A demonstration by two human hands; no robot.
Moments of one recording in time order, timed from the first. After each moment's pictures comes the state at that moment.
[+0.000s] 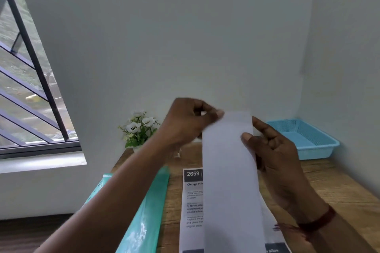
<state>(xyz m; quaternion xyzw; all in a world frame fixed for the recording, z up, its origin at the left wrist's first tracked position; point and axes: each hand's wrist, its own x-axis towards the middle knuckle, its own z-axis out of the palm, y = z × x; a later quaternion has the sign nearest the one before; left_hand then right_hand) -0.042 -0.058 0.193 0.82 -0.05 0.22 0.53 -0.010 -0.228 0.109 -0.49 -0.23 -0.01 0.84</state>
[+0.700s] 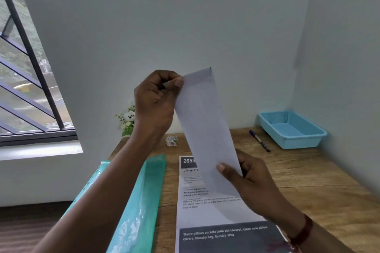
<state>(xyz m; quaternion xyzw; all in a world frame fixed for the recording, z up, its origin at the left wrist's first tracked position) -0.058 -0.030 0.185 0.66 -0.13 0.47 0.57 -0.048 -0.224 0.070 -0.67 -0.36 0.00 0.65</state>
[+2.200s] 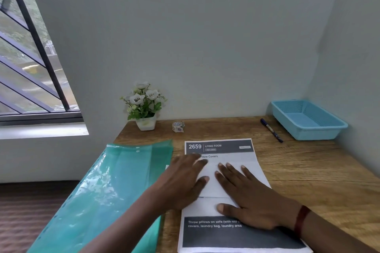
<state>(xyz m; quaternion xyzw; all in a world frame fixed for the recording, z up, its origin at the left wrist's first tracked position) -0.065 -0.002 0.011 0.99 -0.08 0.07 0.06 0.002 -0.219 -0.015 -0.88 -0.47 0.08 0.00</state>
